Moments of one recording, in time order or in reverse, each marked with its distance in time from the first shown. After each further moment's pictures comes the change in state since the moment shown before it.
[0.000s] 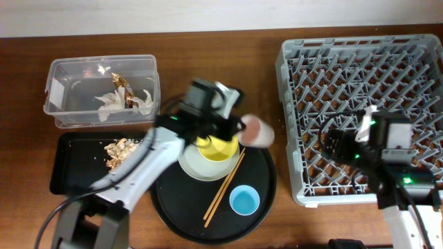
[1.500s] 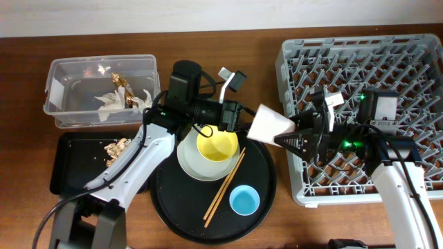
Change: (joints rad) left arm 0.043 -0.005 0.010 0.359 0.691 -0.332; right arm 0.011 0.240 0.003 0.237 -1.325 -0.435
